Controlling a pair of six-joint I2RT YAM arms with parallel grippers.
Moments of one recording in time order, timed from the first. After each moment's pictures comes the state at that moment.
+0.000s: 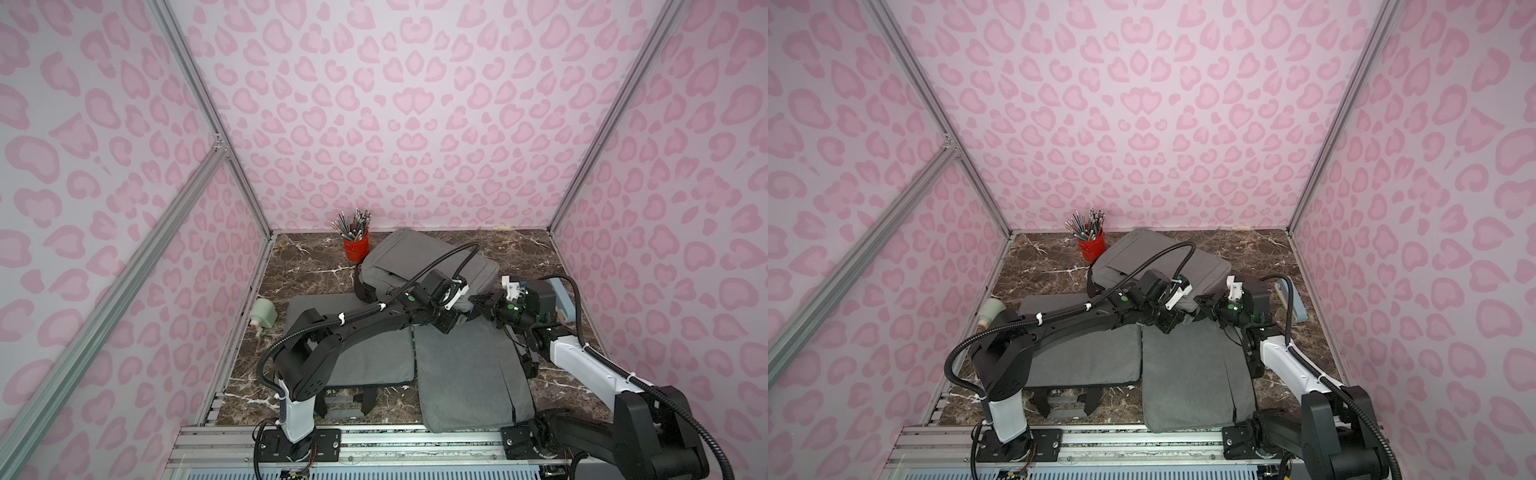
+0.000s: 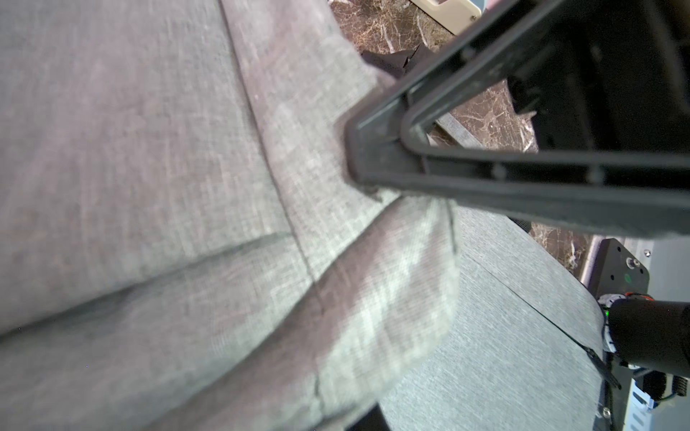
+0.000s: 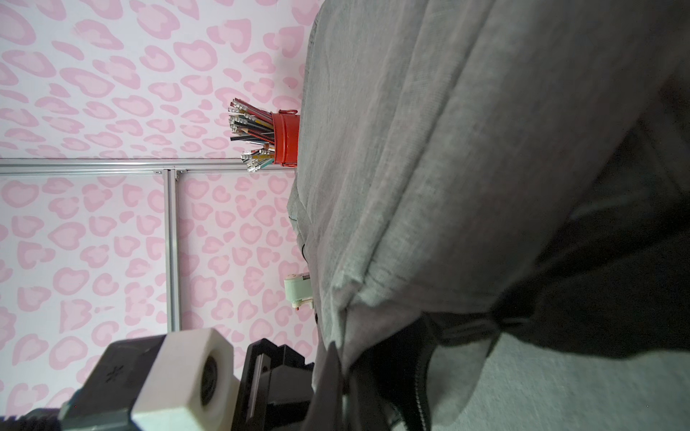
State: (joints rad) left arm -0.89 1.88 1.40 -0.37 0.24 -0.16; right arm 0.15 1.22 0.56 0.19 -0.65 1.18
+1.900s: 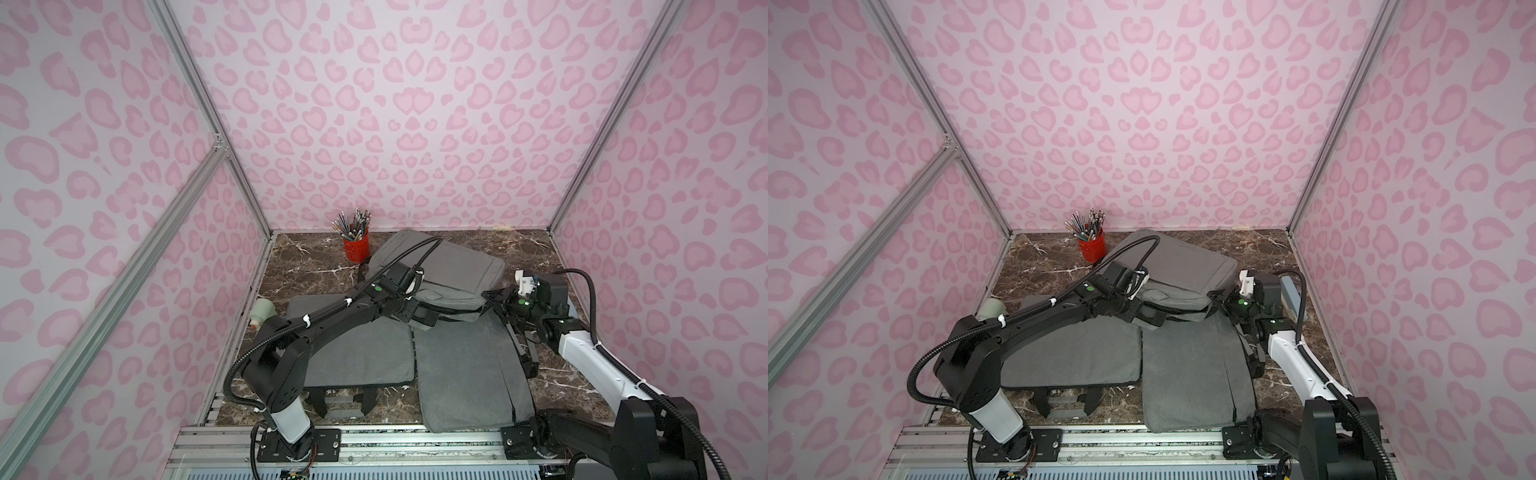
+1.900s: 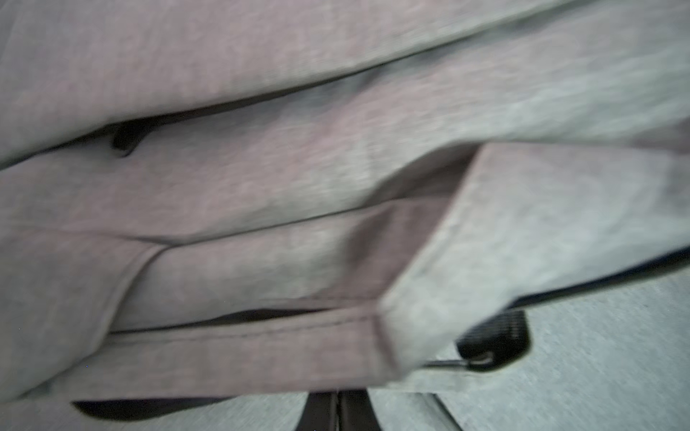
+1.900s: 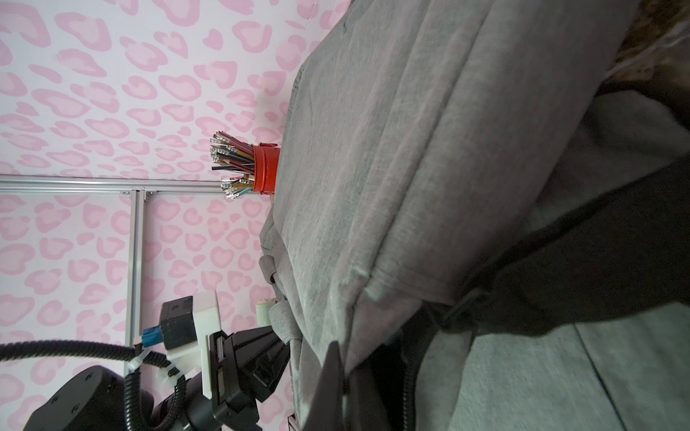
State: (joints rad) left arm -0.70 1.71 1.26 -0.54 -0.05 -0.04; right arm 0.02 1.19 0.65 -0.04 -0.63 1.00
